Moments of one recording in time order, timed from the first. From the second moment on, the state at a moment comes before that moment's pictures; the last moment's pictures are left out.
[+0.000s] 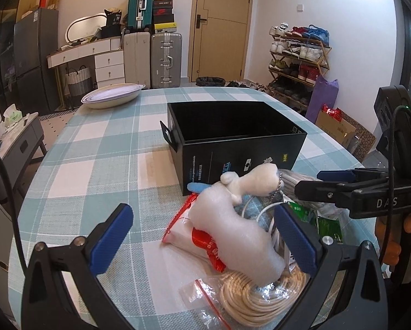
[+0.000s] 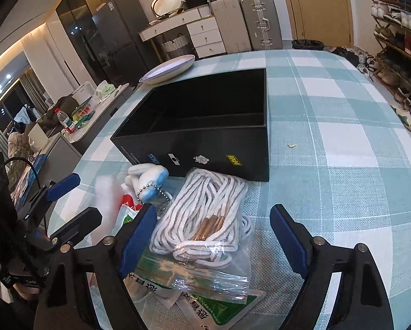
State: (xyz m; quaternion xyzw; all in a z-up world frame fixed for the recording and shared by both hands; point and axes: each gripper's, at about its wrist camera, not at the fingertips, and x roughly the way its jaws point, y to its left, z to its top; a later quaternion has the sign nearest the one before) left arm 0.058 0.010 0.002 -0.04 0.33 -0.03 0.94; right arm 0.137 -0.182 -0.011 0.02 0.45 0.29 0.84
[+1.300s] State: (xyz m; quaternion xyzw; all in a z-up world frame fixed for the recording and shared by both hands) left arm 0.066 0.008 -0.007 -0.07 0.36 -0.10 0.93; right arm 0.113 -0.214 -0.006 0.08 0.40 0.35 0.85
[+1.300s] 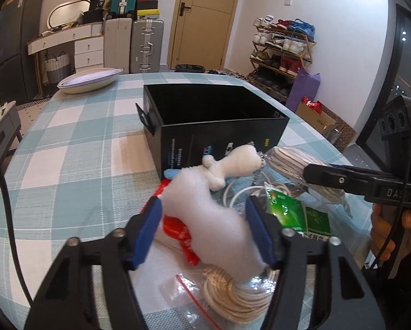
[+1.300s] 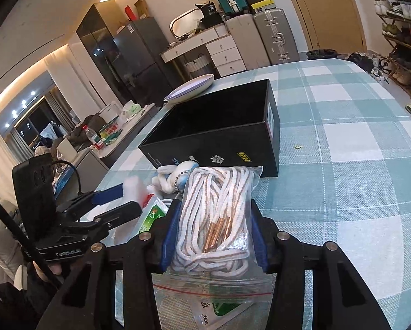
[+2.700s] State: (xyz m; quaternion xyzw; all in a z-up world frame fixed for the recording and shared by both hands) left arm 0.063 0.007 0.075 -0.03 0.26 -0.08 0.96; right arm 0.096 -0.244 0.099 0.10 0.24 0.39 0.88
